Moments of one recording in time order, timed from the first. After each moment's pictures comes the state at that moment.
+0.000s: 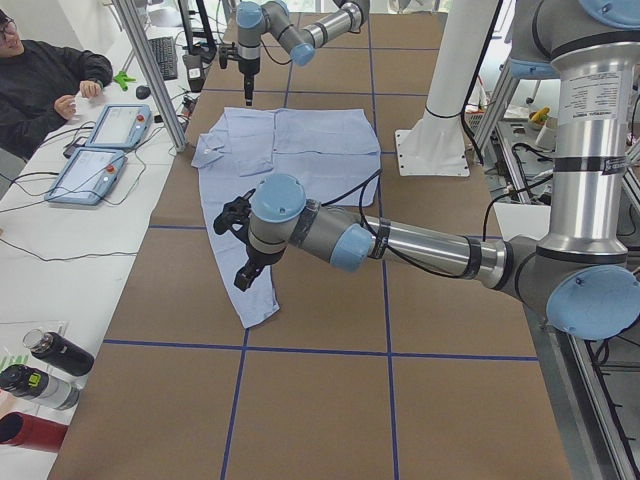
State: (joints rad) left arm -1.56 -1.54 -1.80 -1.85 -2.46 0.14; right arm 0.87 -0.57 1.24 -1.58 1.98 0.76
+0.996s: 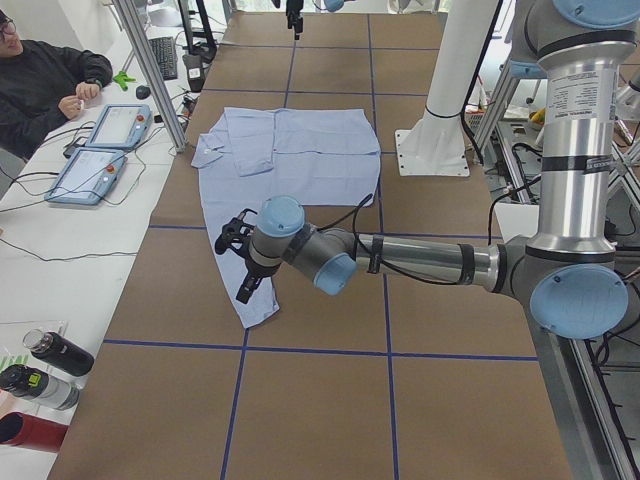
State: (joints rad) left arm -1.40 -1.53 -1.62 -2.23 -2.28 -0.25; right arm 1.20 -1.46 1.84 -1.48 2.20 0.17
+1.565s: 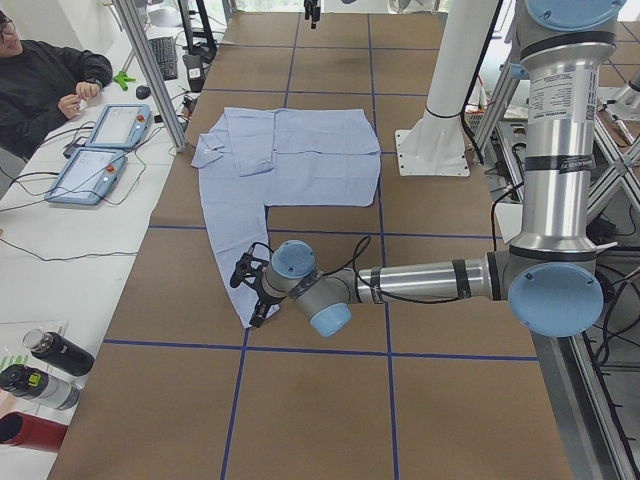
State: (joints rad) left arm -1.23 -1.54 -1.38 -2.61 -2.19 -0.52; right arm 1.28 -1.65 1.86 -1.31 2.27 0.15
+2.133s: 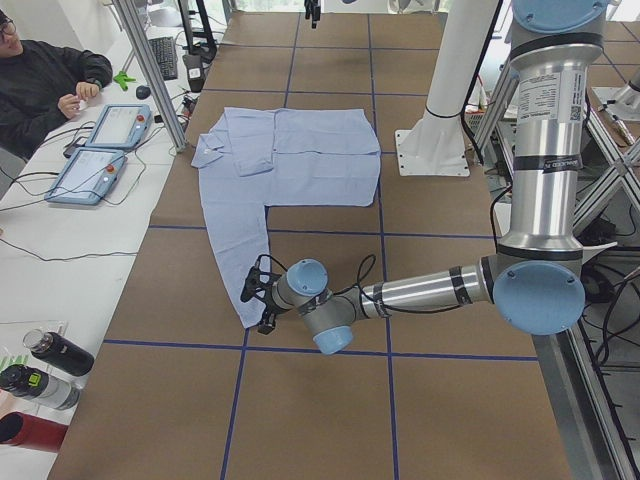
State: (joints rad) left arm -1.14 -1.55 -1.25 -2.87 -2.07 -0.77; right arm 1.29 -1.65 1.87 -1.31 2.26 0.15
